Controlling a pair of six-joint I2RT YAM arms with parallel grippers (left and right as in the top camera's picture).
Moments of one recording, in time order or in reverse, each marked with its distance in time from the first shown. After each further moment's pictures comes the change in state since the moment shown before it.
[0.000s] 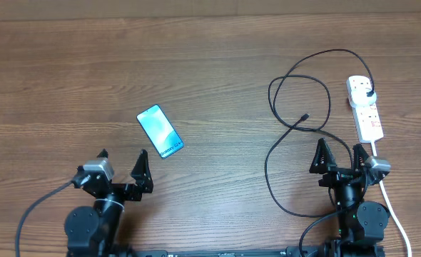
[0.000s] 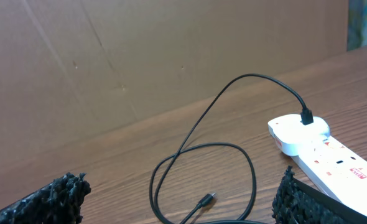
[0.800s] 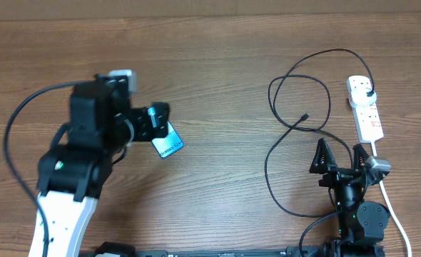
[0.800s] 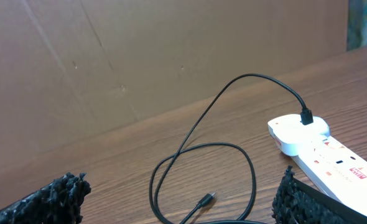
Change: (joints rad) left arm -0.185 0.979 0.884 -0.477 0.024 0.004; right arm 0.000 0.000 0.000 0.001 0.000 0.000
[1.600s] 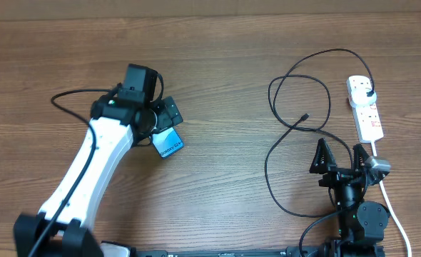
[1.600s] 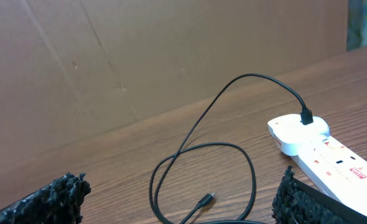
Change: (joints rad) left arm -0.047 0.446 0.019 -0.087 -0.148 -0.450; right arm 0.000 0.000 0.000 -0.001 0.000 0.000
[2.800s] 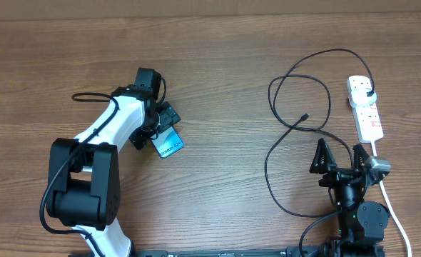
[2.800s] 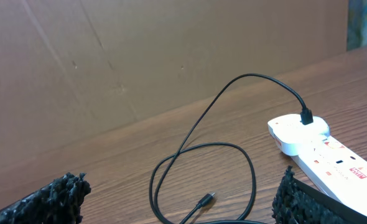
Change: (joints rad) left arm 0.060 0.341 0.000 0.159 -0.003 -0.098; right arm 0.000 0.000 0.000 0.000 0.000 0.000
